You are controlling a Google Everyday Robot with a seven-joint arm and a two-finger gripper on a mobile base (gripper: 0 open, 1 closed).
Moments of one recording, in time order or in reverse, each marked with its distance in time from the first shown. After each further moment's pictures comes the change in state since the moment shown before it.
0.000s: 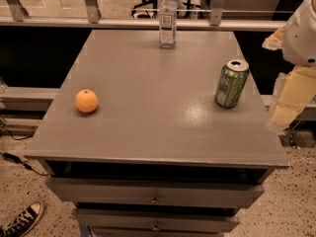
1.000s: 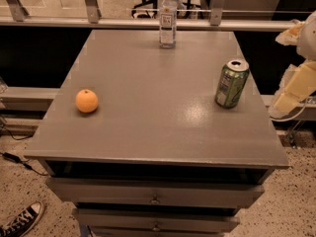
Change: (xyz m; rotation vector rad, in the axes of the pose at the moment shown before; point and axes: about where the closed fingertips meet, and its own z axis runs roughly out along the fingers) arm 0.024 -0.040 0.011 0.060 -0.136 0.104
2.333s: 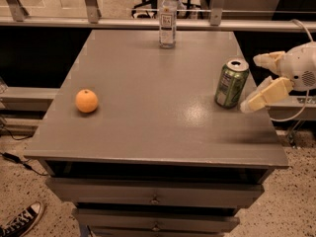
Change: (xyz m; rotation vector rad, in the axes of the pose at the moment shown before) arm -0.004 -0.036 0.088 -0.120 -0.504 0.193
